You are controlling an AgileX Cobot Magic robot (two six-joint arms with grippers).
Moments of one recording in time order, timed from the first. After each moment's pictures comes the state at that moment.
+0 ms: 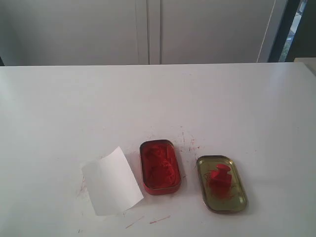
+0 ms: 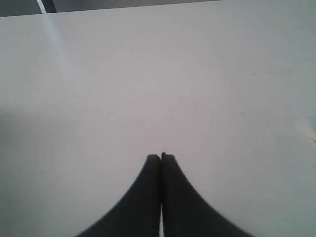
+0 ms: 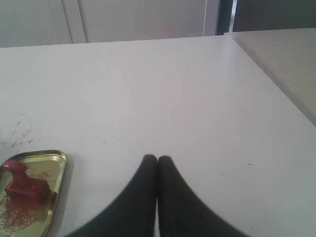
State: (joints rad) left arm 0.04 0.00 0.02 -0.10 0.39 0.15; right arm -0.04 0.01 -0.01 0.00 0.35 0.06
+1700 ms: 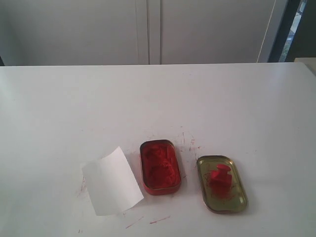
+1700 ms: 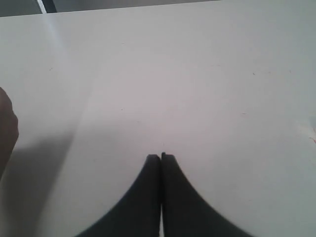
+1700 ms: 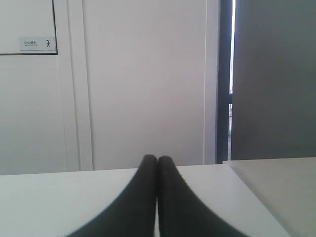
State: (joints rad) left arm 0.04 0.00 0.02 -0.10 0.39 0.15; right arm -0.04 0.01 -0.01 0.00 -0.11 0.05
